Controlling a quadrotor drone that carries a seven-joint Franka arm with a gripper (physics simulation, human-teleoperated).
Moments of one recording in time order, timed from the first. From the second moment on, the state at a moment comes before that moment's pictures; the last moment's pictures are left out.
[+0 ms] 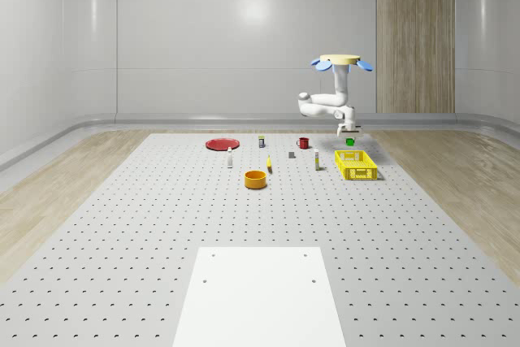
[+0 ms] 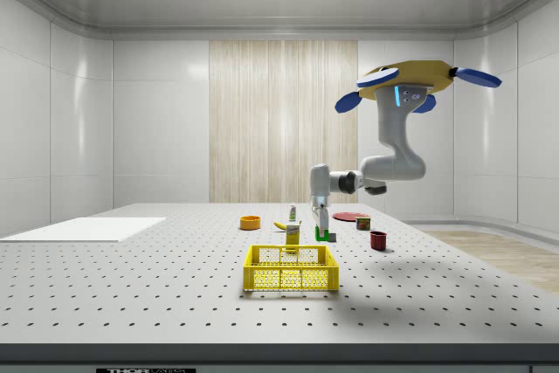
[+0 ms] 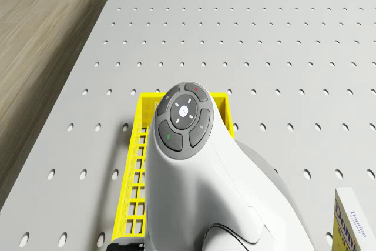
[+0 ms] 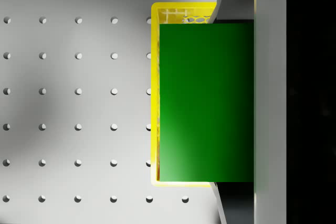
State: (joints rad) arm -1.17 -1.47 1.32 -2.87 -1.84 1.54 1.69
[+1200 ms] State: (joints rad) arm -1.19 -1.50 1.24 -2.84 -1.91 1.60 1.69
